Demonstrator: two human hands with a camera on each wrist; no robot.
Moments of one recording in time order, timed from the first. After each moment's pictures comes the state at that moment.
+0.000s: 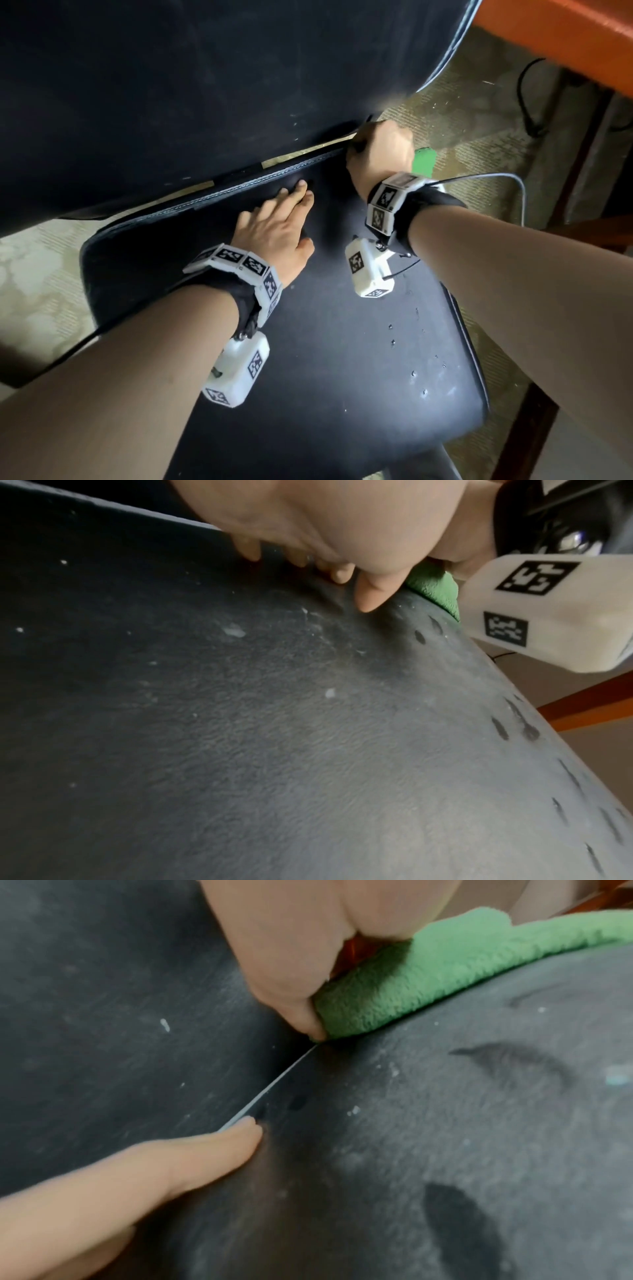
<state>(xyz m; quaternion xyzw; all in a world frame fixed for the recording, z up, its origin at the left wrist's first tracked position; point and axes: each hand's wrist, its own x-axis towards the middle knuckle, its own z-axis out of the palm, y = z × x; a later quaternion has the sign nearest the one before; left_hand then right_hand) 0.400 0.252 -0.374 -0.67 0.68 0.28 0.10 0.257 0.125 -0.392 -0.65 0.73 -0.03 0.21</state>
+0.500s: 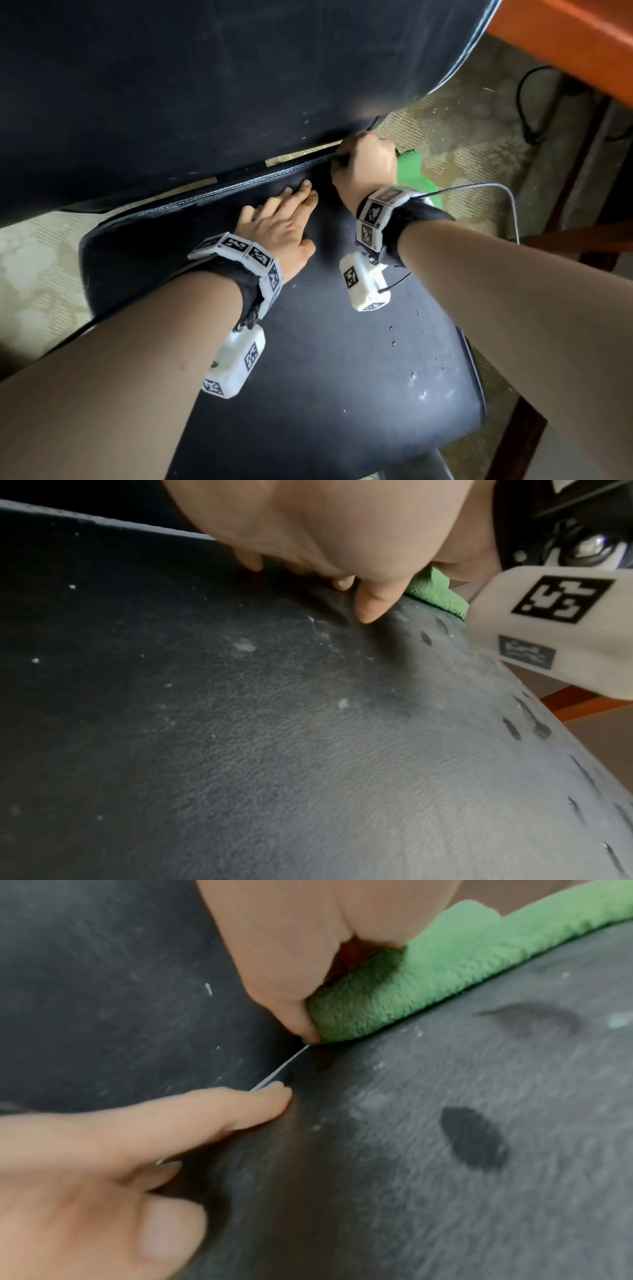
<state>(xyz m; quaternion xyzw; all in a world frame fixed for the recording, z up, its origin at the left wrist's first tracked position) 0.404 0.247 -0.372 -0.65 0.69 0.29 0.13 0.275 0.142 -0.389 -0.71 0.68 -0.01 0.21</state>
